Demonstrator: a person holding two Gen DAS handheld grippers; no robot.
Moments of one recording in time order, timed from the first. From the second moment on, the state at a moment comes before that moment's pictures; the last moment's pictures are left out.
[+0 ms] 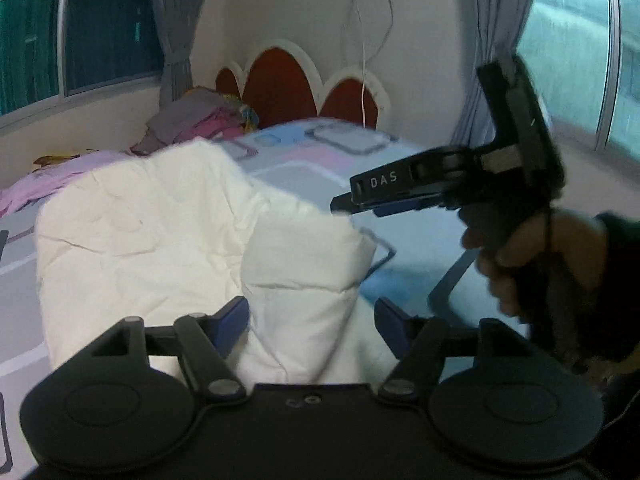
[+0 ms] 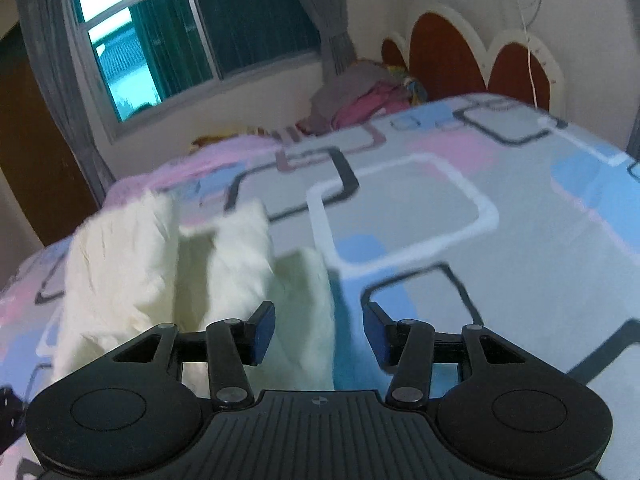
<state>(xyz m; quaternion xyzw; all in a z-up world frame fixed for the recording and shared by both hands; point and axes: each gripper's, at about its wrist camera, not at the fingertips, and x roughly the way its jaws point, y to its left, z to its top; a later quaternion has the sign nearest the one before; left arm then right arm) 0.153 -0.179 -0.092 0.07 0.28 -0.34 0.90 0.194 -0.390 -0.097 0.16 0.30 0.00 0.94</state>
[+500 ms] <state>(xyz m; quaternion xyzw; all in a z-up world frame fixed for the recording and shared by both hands) 0.219 -0.076 -0.107 -0.03 0.30 -0.12 0.95 0.211 -0.324 -0.076 0.19 0.31 0.09 0.93</state>
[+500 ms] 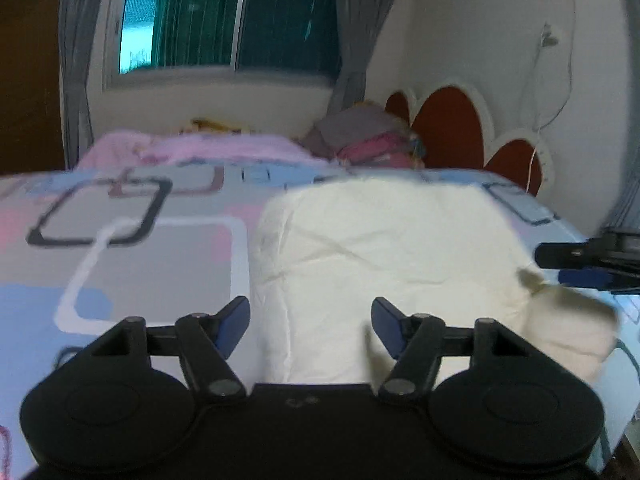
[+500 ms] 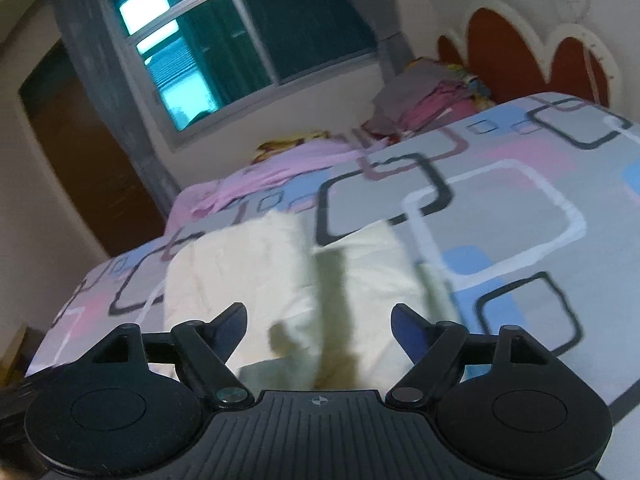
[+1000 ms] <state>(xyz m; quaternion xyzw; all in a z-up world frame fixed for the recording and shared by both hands) 0.237 -0.107 -0.117 0.00 0.29 -0.18 0.94 0.204 -0.351 -0.161 0.19 0.38 0.03 0.90</state>
